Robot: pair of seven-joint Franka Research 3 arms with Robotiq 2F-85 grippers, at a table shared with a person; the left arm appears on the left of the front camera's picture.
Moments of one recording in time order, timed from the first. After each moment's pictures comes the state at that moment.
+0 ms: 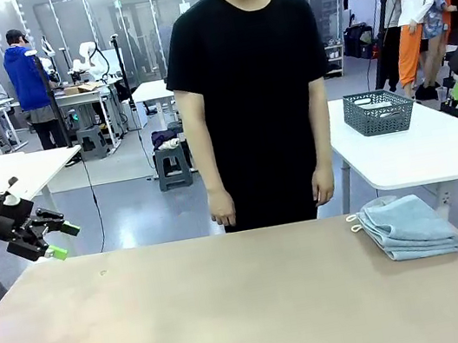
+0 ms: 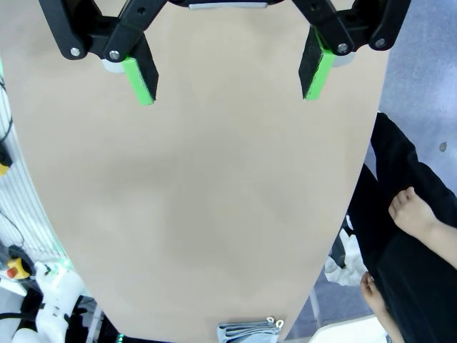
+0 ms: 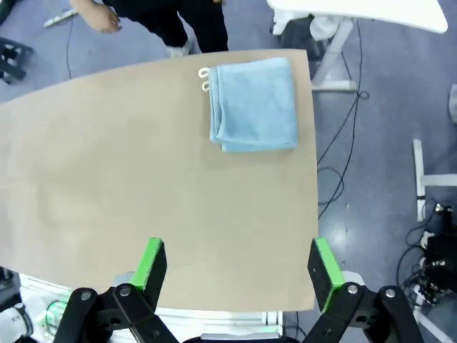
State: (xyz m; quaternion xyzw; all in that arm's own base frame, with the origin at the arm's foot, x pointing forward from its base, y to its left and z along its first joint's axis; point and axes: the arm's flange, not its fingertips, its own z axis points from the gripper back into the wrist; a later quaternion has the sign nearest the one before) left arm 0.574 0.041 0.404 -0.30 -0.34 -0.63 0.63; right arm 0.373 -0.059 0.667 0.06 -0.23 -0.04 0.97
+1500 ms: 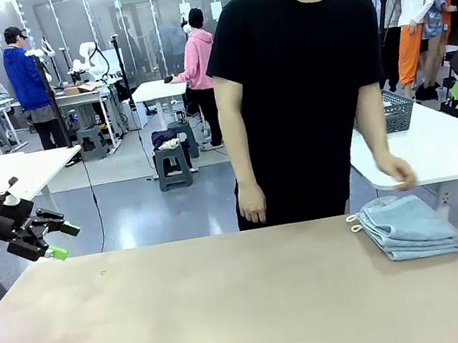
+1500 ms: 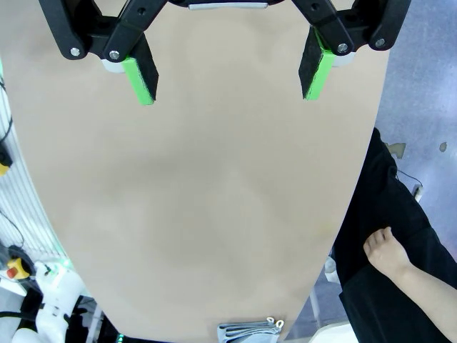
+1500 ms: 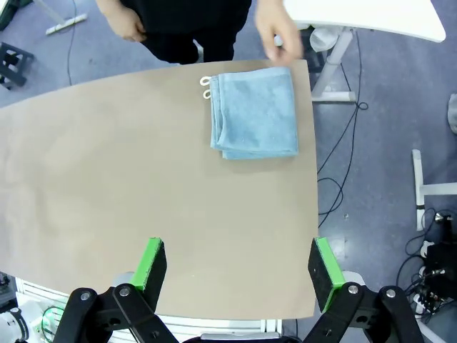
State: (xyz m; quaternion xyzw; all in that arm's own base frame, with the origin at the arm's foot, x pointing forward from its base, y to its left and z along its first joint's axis) left arm 0.574 0.041 0.404 -0.30 -0.34 -0.63 0.63; right arm 0.366 -0.057 0.664 0.05 -0.25 -0.04 0.97
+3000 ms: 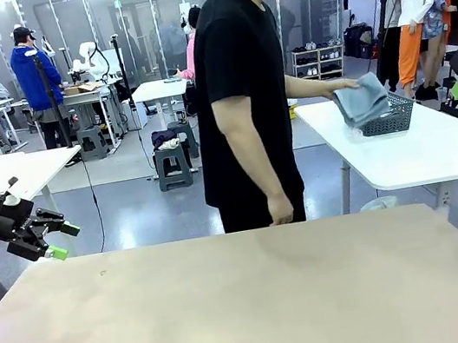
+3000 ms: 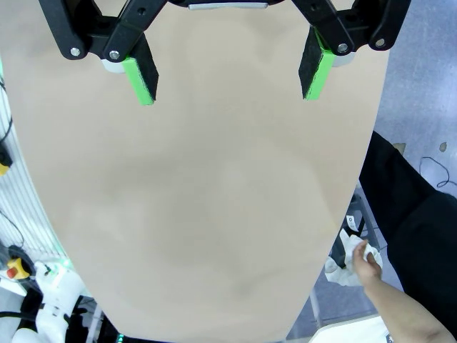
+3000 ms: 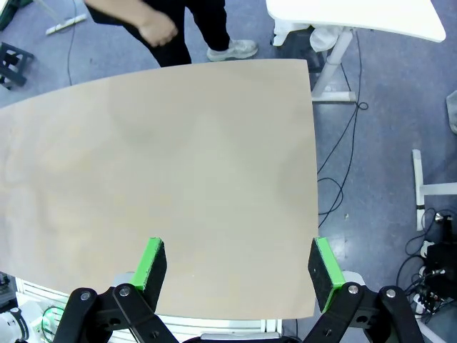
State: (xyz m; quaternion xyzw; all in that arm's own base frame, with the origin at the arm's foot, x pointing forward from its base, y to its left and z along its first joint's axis) left arm 0.574 0.041 0.404 -0.30 -0.34 -0.63 0.63; right arm 0.366 -0.057 0.664 0.05 -0.25 -0.04 0.97
